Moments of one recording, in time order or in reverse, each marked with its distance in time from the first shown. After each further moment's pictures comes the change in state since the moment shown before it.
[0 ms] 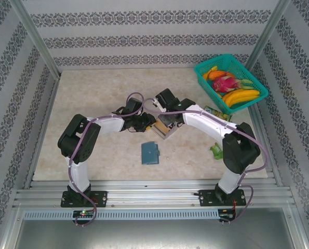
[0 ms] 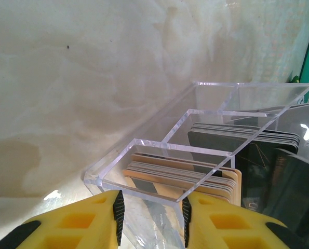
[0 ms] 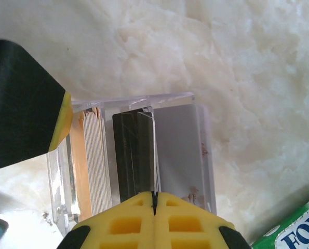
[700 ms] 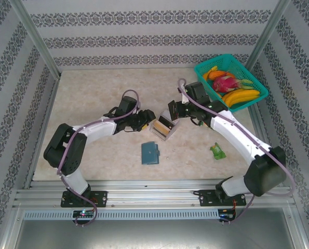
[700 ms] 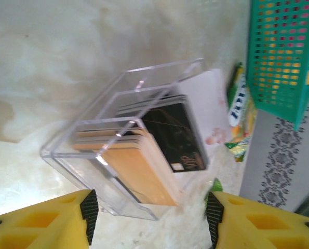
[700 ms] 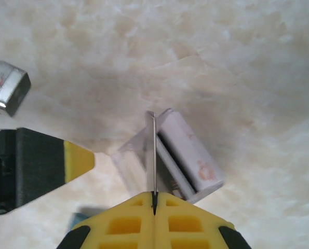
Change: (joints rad) left arm 0.000 -0.217 -0.094 0.011 0.011 0.027; right arm -0.175 -0.327 -0.156 0.097 -0.354 0.472
